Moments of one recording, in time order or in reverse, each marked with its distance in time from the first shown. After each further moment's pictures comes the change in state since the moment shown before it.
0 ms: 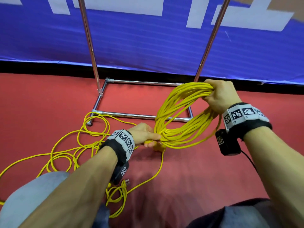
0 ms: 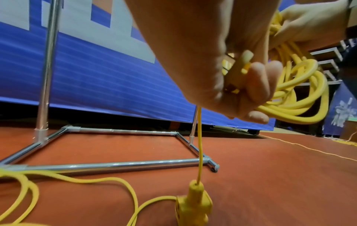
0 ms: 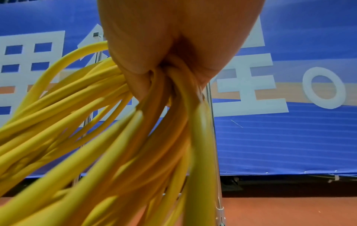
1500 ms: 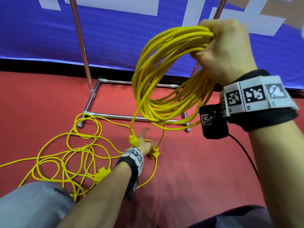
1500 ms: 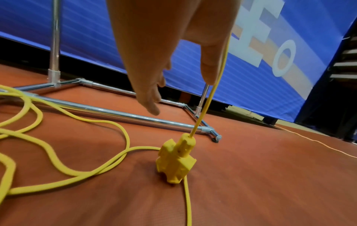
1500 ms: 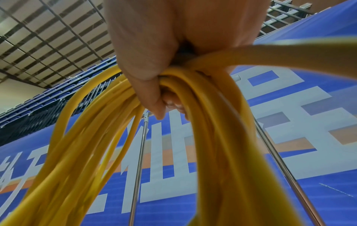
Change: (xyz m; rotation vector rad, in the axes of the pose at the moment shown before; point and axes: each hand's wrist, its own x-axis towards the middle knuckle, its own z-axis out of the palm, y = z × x) left_hand 0.071 -0.062 0.048 -0.112 0.527 -0.125; right_hand 0.032 -0.093 -0.072 0.077 0.281 -0.204
